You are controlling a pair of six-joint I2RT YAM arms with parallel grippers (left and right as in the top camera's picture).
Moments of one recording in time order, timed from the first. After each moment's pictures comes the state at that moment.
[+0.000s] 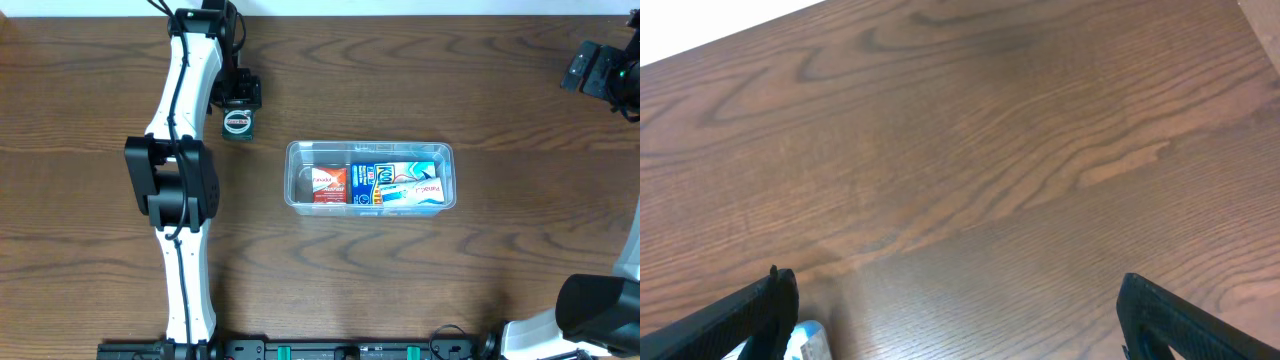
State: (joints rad) left arm -0.08 2.42 2.29 -1.39 -0.03 -0.15; right arm -0.31 1.70 1.92 -1.17 0.00 0.10
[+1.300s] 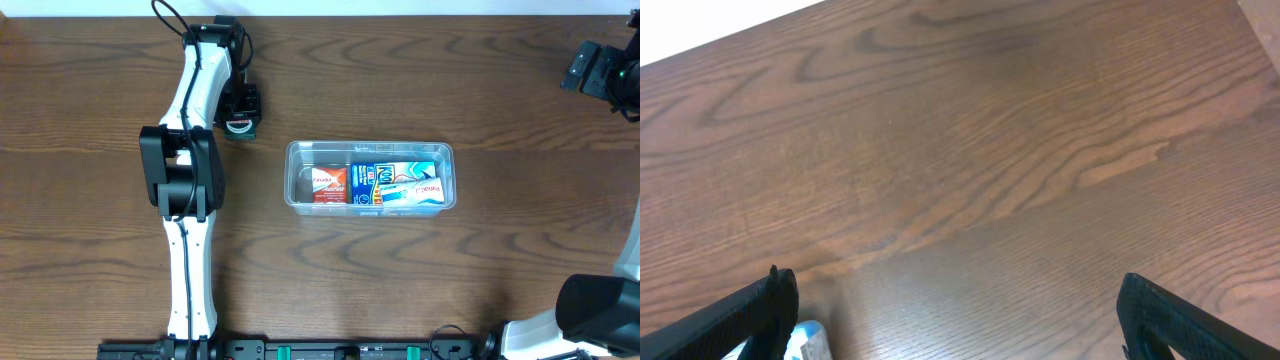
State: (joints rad) left arm -0.08 2.55 2.29 -1.37 0.00 -0.17; right arm -0.31 1.70 1.92 -1.17 0.00 0.10
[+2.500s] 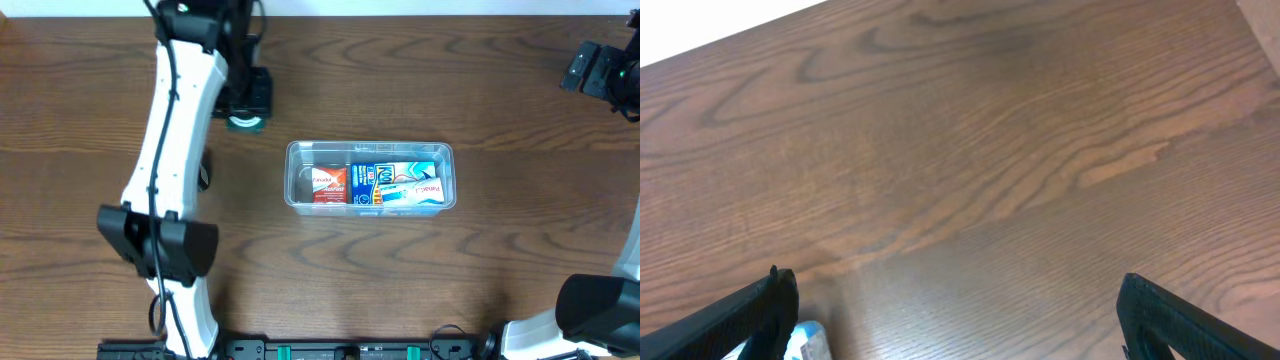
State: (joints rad) left arm -0.26 2.03 2.29 -1.70 0.01 -0.21; right arm -0.31 1.70 1.92 -1.17 0.00 0.10
